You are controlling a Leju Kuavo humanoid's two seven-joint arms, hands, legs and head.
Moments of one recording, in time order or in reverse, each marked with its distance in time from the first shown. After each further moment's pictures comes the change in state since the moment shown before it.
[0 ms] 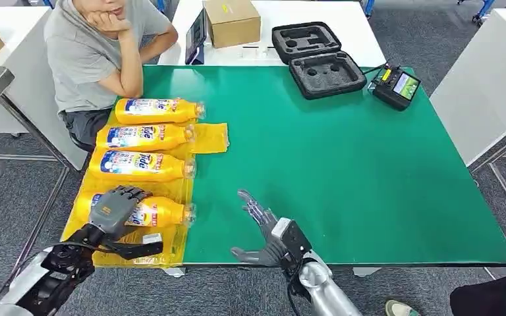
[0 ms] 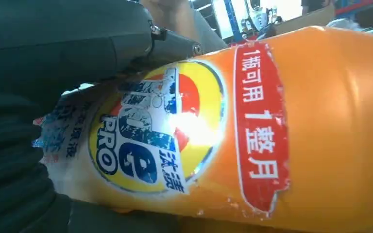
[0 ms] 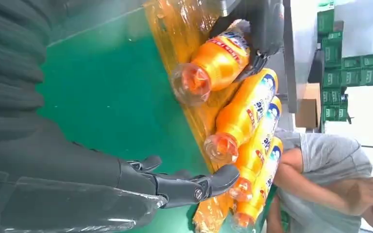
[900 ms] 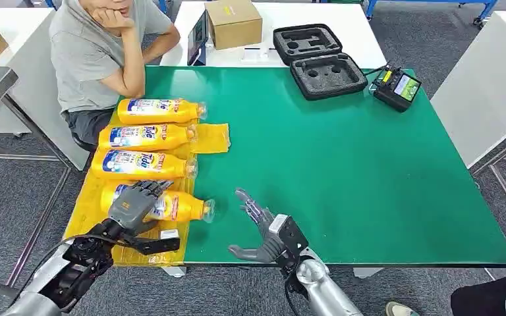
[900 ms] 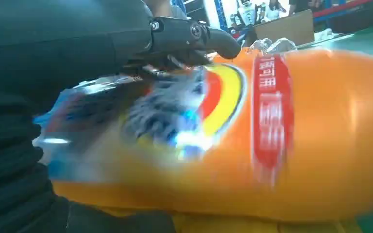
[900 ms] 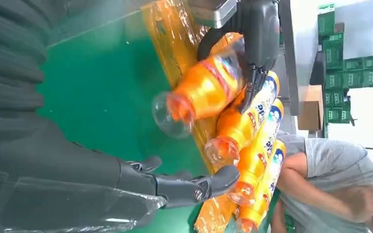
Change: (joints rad) left arm -0.068 -0.075 -0.038 0.083 0.029 -0.032 -0.007; right arm -0.026 0.012 0.003 0.053 -0.018 -0.001 0.000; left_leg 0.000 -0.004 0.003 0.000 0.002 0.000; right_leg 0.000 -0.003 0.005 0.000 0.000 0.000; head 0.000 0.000
